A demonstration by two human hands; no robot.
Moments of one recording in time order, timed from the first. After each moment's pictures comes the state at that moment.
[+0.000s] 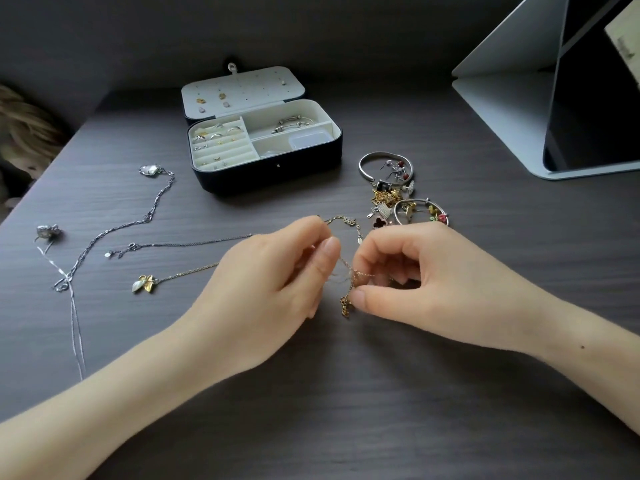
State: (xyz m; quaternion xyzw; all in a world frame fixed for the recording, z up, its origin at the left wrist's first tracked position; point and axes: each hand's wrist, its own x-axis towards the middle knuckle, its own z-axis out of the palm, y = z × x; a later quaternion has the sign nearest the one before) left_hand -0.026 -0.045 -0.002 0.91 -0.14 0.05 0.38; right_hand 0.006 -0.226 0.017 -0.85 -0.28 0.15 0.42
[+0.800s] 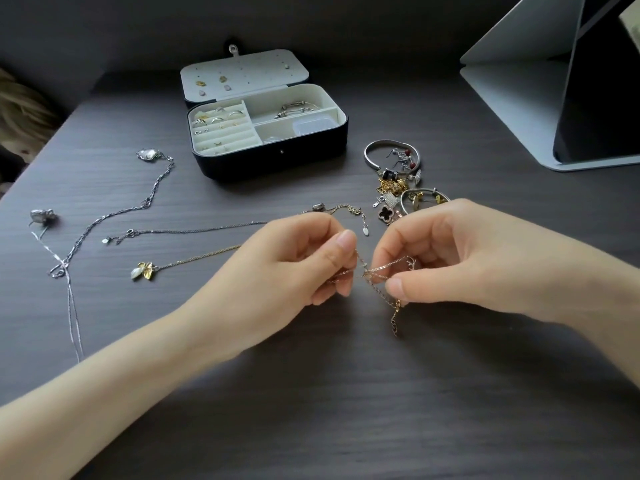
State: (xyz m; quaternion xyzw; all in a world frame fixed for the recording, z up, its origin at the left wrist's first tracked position) left_hand -0.023 -0.053 0.002 0.77 -0.08 -0.10 0.62; right_hand 0.013 -0.237 0.034 -0.78 -0.25 0.31 0.48
